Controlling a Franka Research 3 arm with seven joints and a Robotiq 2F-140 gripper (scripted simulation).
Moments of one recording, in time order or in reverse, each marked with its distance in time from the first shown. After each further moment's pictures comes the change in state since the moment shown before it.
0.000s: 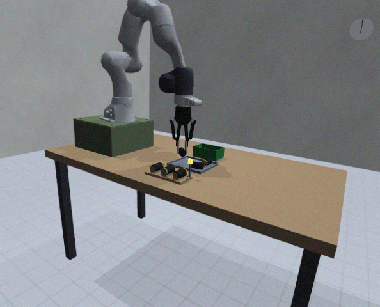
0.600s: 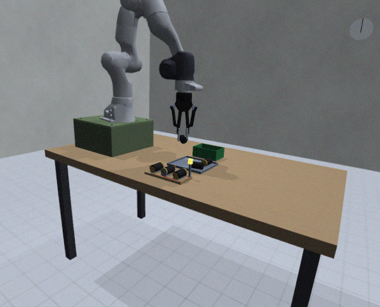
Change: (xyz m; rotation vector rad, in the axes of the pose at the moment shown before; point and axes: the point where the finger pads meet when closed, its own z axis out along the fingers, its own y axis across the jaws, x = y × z) arm 0.001 -0.002 -0.066 0.003 0.003 0.027
